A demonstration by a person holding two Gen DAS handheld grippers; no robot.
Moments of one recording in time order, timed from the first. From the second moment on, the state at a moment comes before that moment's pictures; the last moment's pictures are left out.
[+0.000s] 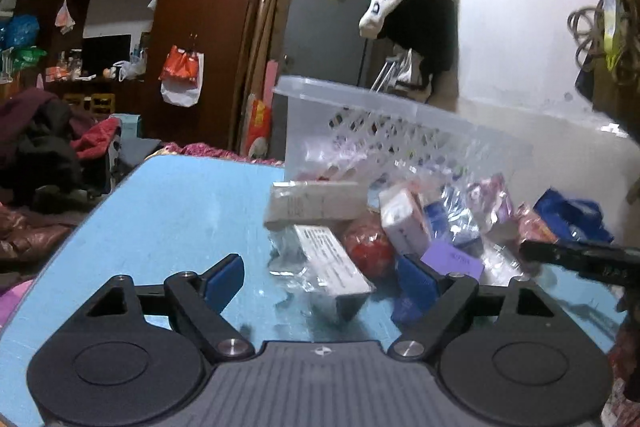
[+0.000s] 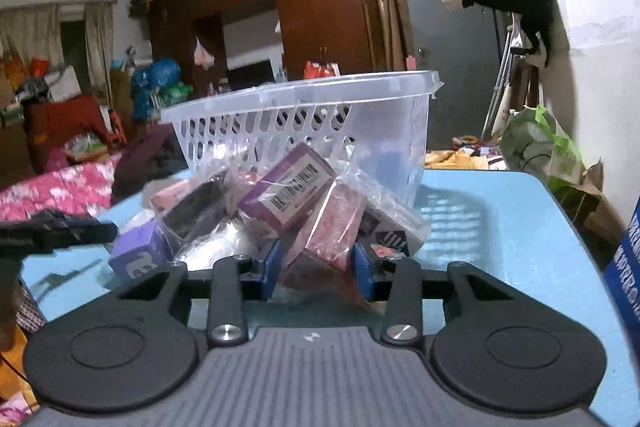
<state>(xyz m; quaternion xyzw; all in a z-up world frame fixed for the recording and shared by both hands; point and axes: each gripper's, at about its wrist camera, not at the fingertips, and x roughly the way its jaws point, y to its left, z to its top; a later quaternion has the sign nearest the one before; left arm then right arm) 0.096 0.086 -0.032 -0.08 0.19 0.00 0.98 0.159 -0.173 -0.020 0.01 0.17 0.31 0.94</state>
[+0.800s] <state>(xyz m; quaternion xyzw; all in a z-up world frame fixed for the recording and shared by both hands) 0.067 0.076 -0.051 -0.05 0.13 -0.01 0.99 0.120 -0.196 -0.019 0.03 0.13 0.30 0.95</state>
